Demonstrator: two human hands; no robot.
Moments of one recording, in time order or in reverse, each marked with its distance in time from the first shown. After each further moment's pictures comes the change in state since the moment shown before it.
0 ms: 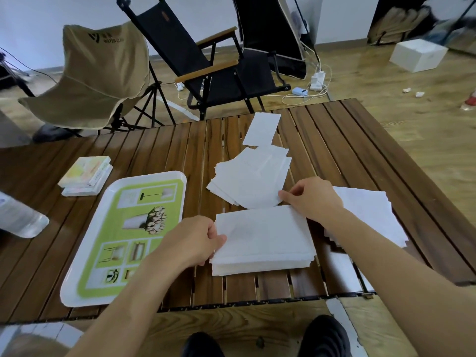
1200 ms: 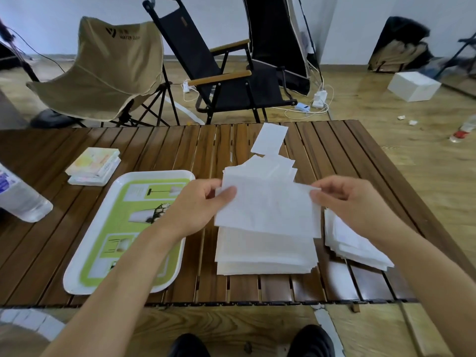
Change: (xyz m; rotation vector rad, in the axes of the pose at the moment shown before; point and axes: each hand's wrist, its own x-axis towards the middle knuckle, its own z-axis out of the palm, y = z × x) left_hand 0.002 -0.007 -0.043 -0.671 0.215 0.415; right_hand -0.062 0.000 -0.062 0.423 0.011 -0.359
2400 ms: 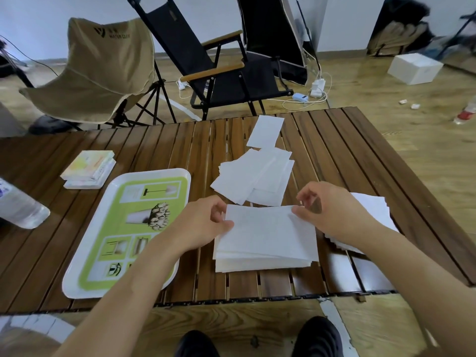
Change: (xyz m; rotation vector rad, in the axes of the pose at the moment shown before) left_hand -0.001 -0.026 0.025 0.383 -0.108 -0.207; right_hand 0.006 0.028 0.024 -0.498 -0.084 0.011
